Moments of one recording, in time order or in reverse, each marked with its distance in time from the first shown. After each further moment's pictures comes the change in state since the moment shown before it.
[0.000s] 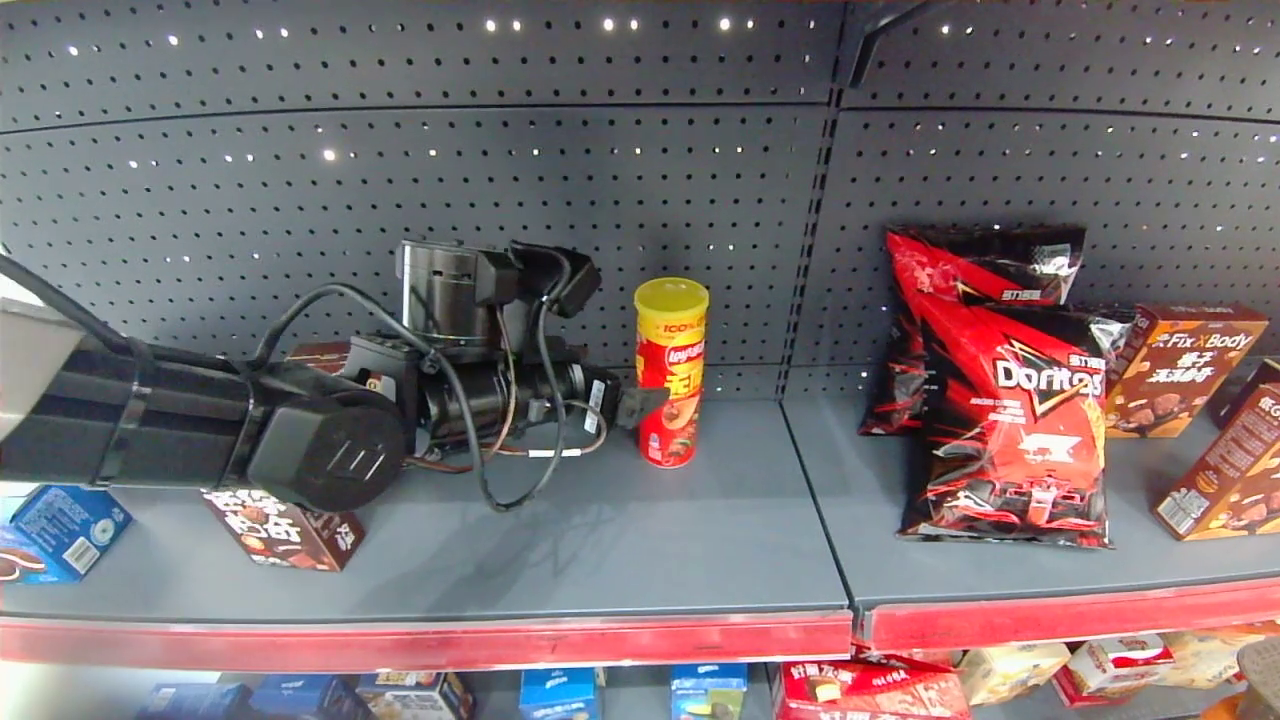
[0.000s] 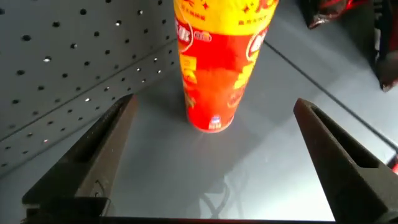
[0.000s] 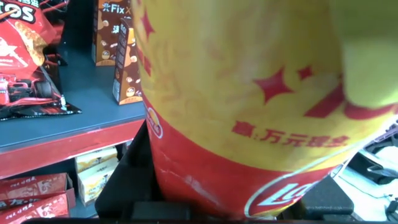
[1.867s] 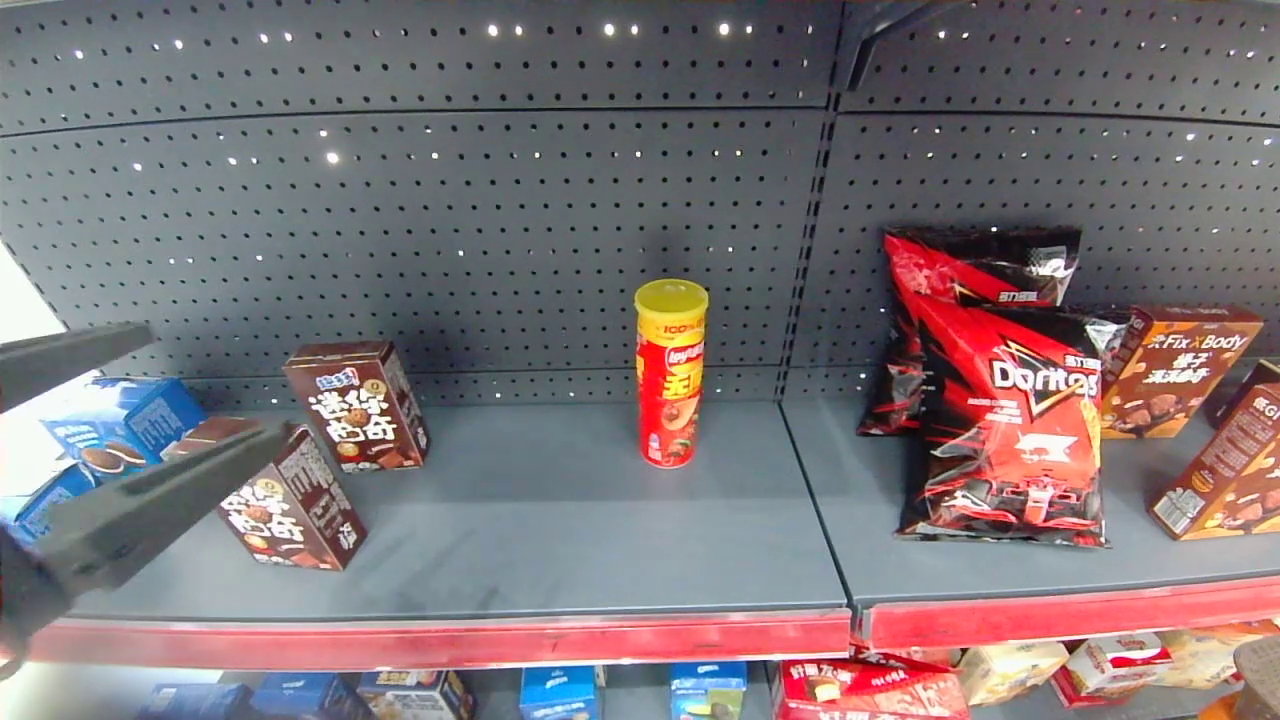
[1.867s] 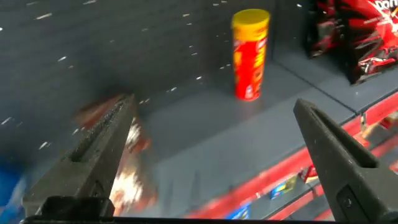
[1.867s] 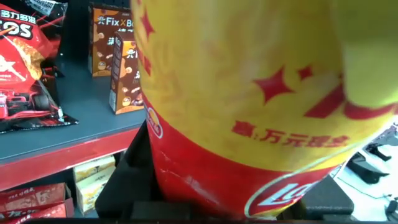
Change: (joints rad) left arm 0.143 -0.957 0.520 0.155 0.012 0.096; right arm -0.004 0.009 -0.036 -0.011 -0.010 0.003
